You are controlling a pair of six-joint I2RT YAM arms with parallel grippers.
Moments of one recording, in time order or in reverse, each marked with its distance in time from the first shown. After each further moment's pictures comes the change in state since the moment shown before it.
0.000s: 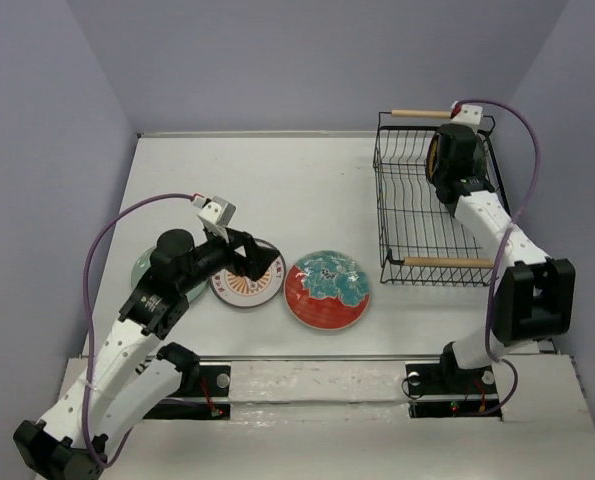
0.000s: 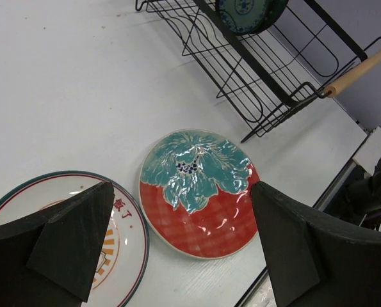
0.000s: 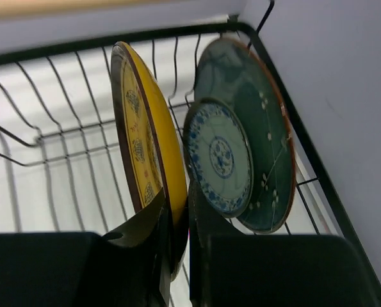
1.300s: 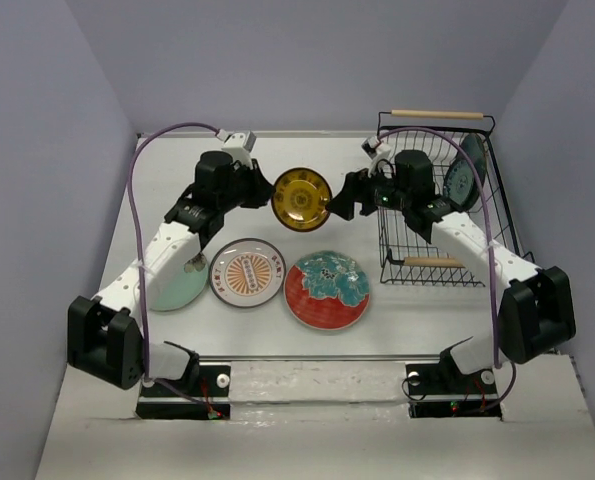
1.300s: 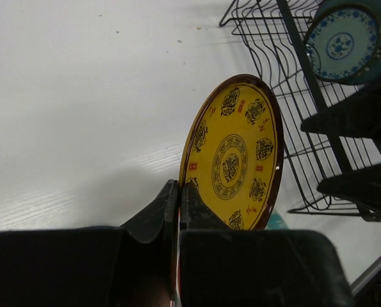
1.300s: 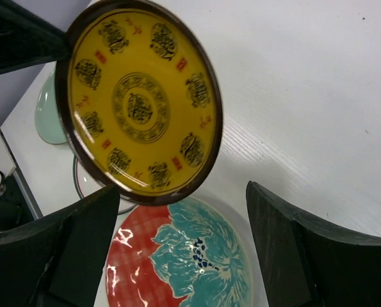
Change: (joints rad) left arm 0.079 0.673 0.445 0.036 -0.122 -0.077; right arm 0.267 -0.052 -0.151 0.052 -1.083 0.169
